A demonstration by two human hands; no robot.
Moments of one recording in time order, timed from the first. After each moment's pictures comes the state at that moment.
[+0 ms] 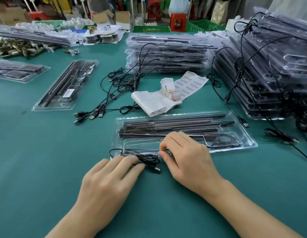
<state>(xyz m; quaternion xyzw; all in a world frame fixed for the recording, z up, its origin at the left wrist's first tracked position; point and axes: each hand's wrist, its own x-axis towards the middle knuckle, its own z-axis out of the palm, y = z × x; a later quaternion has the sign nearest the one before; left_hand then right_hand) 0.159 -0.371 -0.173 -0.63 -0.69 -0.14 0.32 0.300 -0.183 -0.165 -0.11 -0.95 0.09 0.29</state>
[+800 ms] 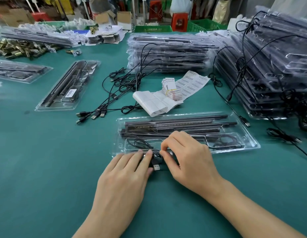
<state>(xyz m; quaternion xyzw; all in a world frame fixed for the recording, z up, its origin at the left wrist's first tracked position) 0.190 -0.355 -0.165 -0.57 -0.79 -0.11 0.22 0.299 -0.186 -0.165 -0.12 -0.94 0.12 0.31</state>
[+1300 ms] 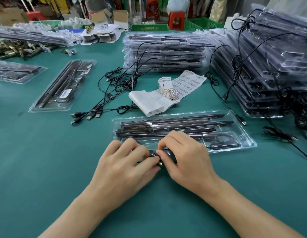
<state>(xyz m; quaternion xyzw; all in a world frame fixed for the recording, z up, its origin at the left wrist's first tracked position) 0.160 -0.330 -0.160 -0.66 -0.65 -0.18 0.34 0.299 -0.183 -0.167 -0.13 -0.93 0.14 0.32</state>
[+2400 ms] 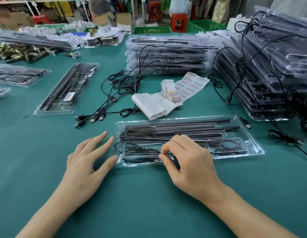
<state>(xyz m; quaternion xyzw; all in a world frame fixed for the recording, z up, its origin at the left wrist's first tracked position) 0.105 -0.382 -0.165 -0.43 -0.86 -0.27 -0.05 0.299 -0.186 -0.168 -0.13 -0.92 0.15 0.34</state>
